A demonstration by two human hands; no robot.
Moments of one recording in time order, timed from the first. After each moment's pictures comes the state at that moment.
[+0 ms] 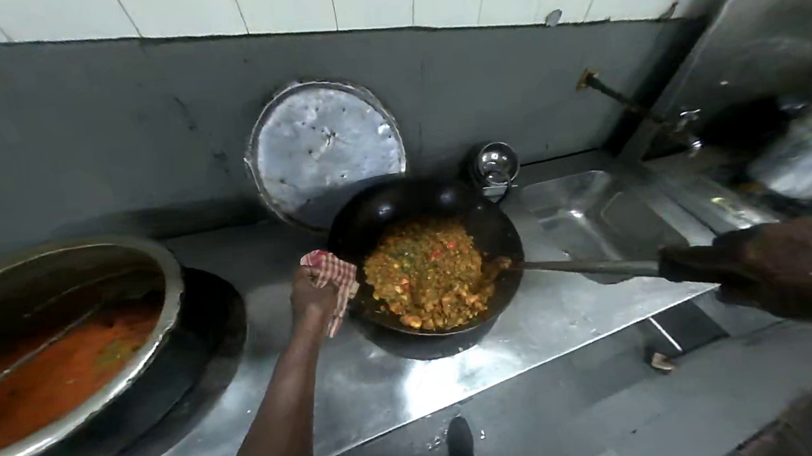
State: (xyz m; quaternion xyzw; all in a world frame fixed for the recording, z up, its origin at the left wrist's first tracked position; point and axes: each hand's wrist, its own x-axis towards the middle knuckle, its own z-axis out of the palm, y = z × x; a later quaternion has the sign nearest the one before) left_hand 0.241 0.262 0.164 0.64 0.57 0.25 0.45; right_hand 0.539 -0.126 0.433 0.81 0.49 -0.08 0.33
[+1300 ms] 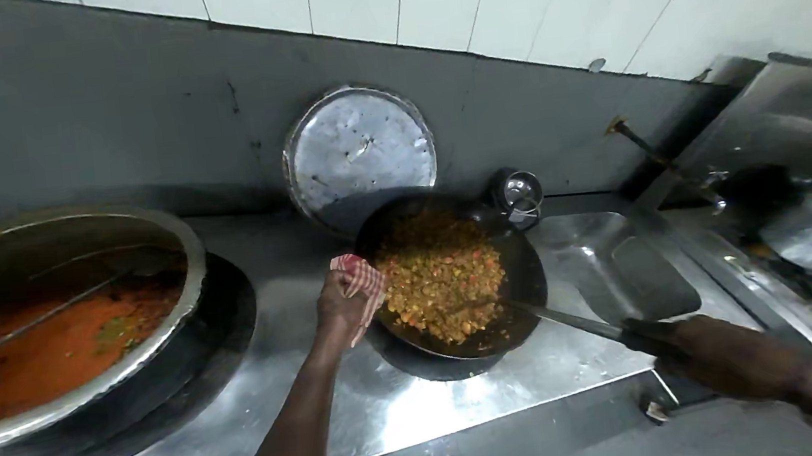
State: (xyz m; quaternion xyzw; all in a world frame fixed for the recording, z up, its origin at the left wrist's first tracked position) left_hand 0.222 0.251 0.175 0.61 0.52 0.26 0.53; right_hand 0.518 -0.065 0.362 0.83 0.44 -0.25 0.22
